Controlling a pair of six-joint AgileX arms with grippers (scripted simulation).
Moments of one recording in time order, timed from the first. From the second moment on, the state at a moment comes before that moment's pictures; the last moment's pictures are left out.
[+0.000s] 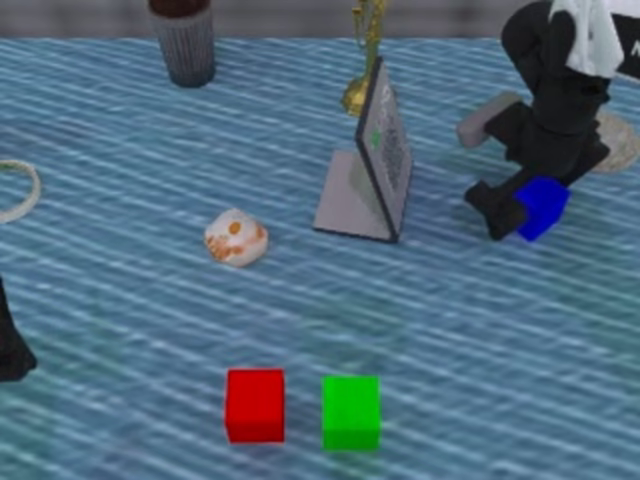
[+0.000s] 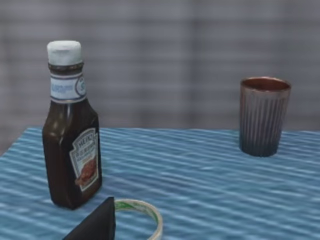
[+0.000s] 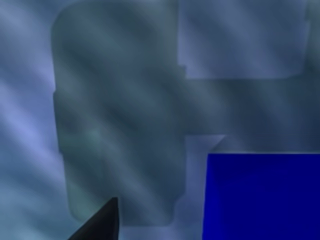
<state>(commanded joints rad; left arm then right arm) 0.02 0.00 0.00 0.00 0.00 0.00 0.23 2.44 1.92 -1.05 0.01 -0.46</state>
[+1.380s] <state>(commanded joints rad) 0.02 0.00 0.00 0.00 0.00 0.00 0.23 2.42 1.94 -1.08 0.00 -0.46</state>
